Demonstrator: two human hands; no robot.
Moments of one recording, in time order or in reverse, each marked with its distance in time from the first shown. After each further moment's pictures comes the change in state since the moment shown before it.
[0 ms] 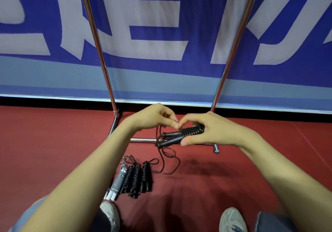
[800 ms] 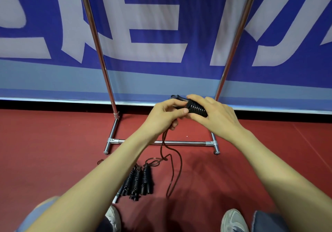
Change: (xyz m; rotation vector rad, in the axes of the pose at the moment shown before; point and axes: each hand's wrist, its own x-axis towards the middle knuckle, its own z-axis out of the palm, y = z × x) left_hand -0.005 0.023 0.035 -0.554 0.371 0.081; right_hand 0.018 0.018 0.002 -0.383 0.459 0.133
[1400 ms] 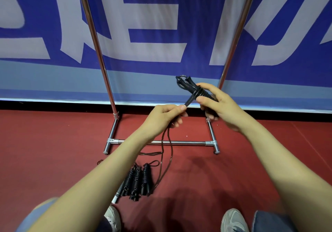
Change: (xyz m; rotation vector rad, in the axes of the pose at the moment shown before) left_hand 0.005 -0.006 -0.005 0.133 -0.065 -0.031; right_hand 0.007 0.008 -0.023 1.059 -0.102 0.127
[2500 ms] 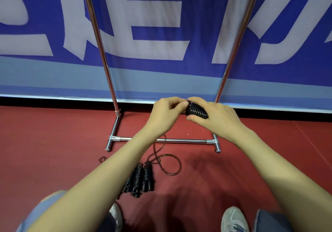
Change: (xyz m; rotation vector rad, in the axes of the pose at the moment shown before) left_hand 0.000 0.005 0.007 0.303 0.214 0.178; right_hand -0.011 0.012 0.021 -1.081 0.033 -0.038
